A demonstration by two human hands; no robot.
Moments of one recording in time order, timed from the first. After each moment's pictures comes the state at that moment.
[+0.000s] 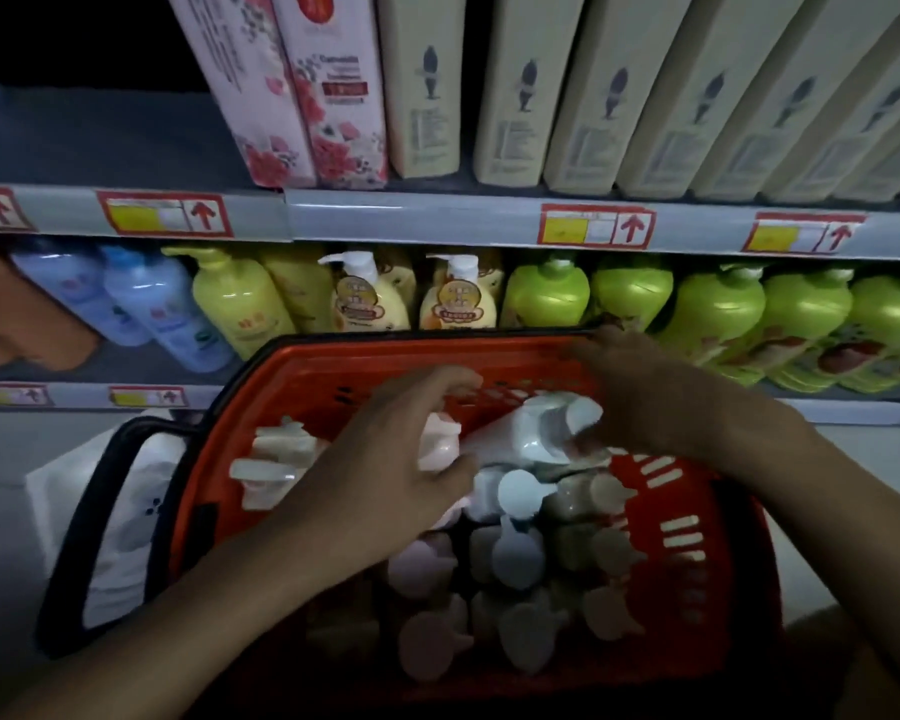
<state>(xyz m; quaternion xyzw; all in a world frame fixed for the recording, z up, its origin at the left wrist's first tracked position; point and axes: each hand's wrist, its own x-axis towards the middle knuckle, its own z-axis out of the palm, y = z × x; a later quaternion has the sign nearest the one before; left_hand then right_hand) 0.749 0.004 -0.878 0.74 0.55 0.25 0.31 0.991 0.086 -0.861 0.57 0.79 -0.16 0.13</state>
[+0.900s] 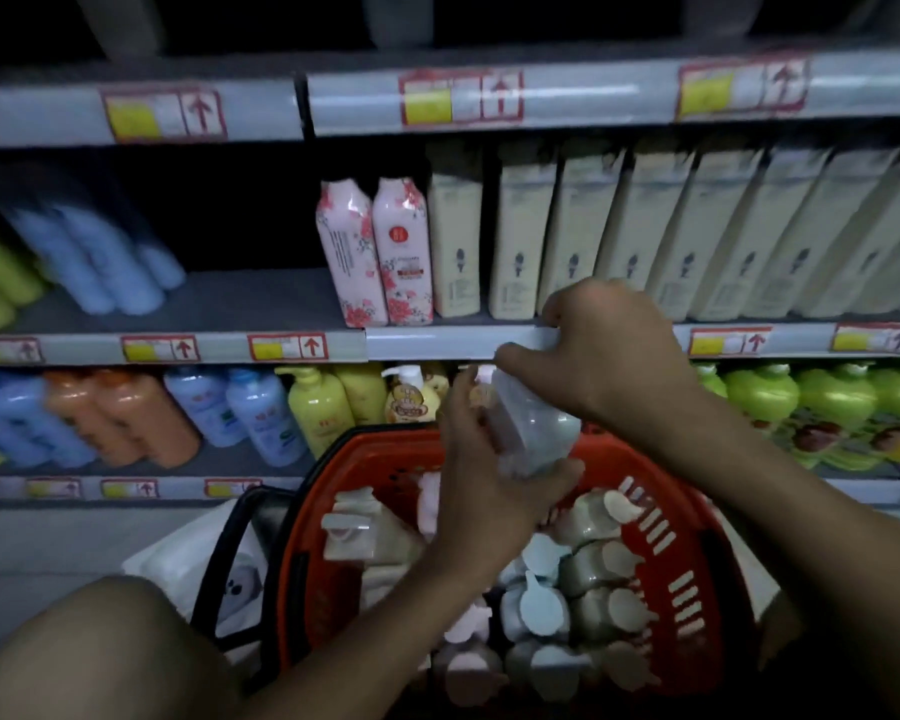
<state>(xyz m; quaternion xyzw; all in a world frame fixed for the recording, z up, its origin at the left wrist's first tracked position) 0.809 -0.018 -0.831 0.58 0.53 0.51 0.36 0.921 0.030 -0.707 0.59 0.77 0.01 -0.24</state>
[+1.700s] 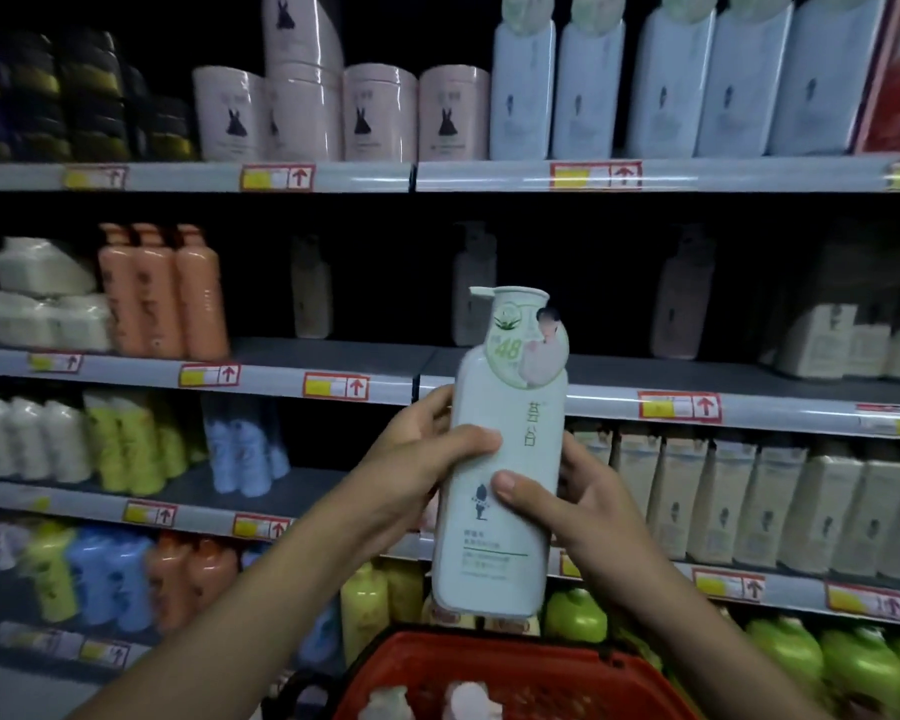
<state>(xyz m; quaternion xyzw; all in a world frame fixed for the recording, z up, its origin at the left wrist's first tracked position) 0.723 -0.056 -0.576 0.58 0.38 0.56 0.46 0.904 -0.052 -0.608 0.29 0.65 -0.48 -0.51</state>
